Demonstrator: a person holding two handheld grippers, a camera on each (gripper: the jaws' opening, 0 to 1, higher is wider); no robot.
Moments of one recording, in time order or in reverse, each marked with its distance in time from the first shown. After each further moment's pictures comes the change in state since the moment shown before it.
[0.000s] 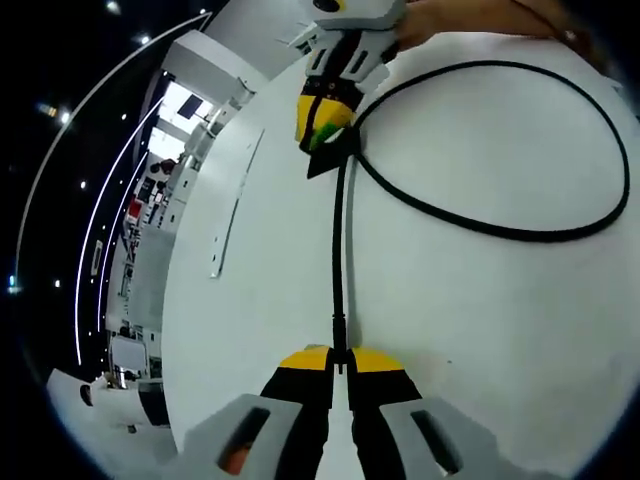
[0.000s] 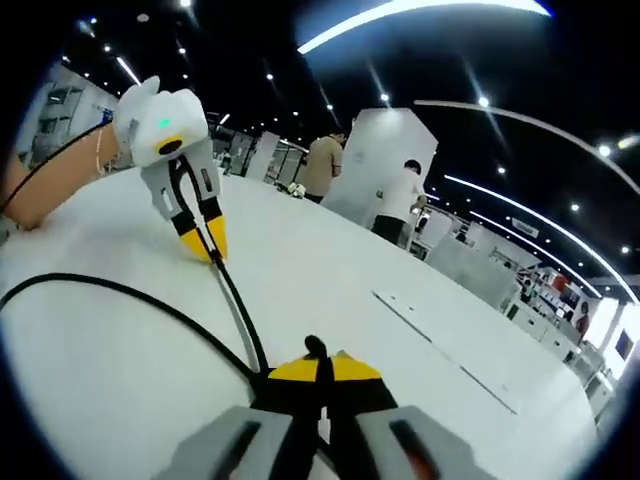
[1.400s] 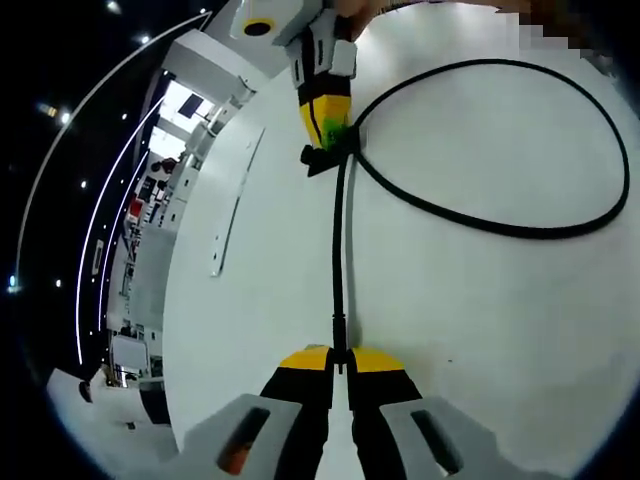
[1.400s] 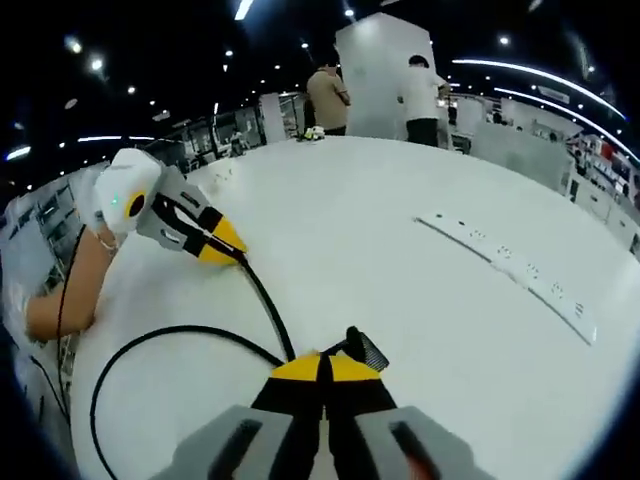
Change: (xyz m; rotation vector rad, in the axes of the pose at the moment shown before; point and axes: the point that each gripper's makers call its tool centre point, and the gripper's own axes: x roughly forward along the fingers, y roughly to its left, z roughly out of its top) left arm -0.001 0.002 -0.001 0.000 0.006 0.004; right arm 0.001 0.018 -0.017 0.395 0.343 0.347
